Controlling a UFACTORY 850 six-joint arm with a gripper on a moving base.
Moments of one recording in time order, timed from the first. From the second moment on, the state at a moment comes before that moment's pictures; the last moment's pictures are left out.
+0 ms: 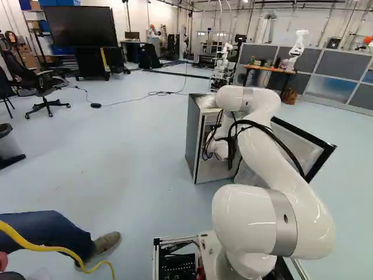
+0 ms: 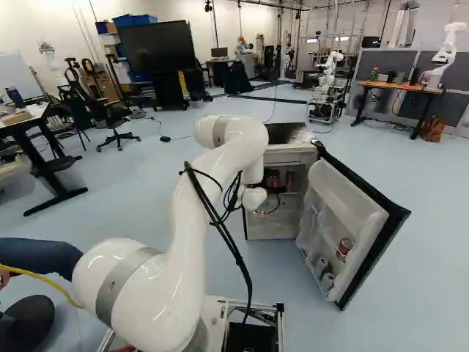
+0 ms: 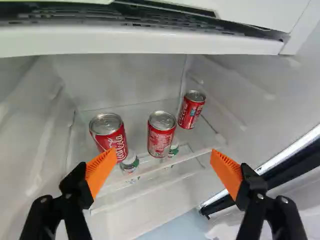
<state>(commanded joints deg) -16.6 -71.3 -76.4 3.6 61.6 -7.8</state>
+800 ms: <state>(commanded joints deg) -16.1 -73.5 -80.4 3.6 61.6 -7.8</state>
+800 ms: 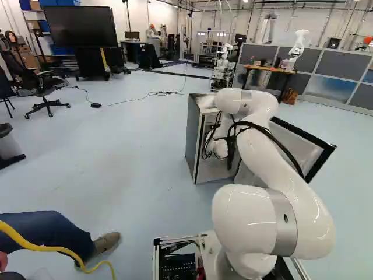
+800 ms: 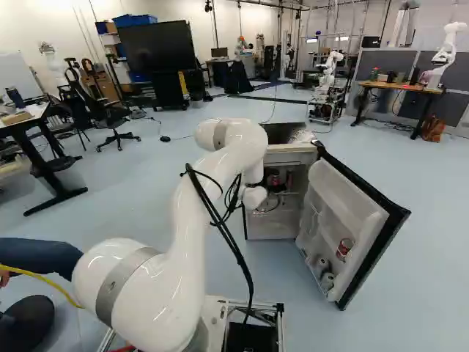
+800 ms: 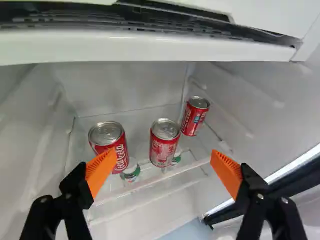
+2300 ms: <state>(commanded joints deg) -17.1 -83.3 -94.5 3.6 61.6 -7.8</state>
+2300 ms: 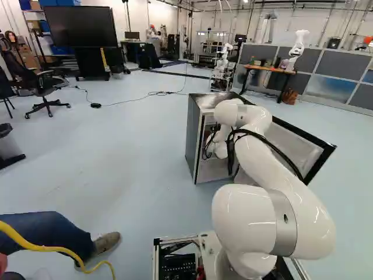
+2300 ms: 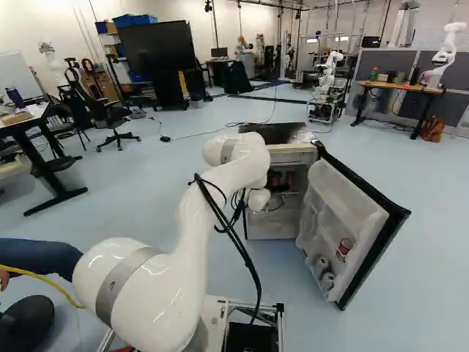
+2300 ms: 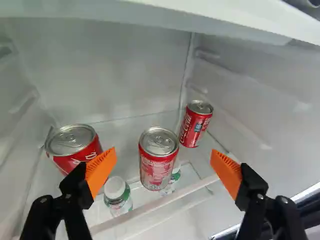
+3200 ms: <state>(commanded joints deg) -17.1 -83.3 -94.5 3.6 61.6 -7.8</state>
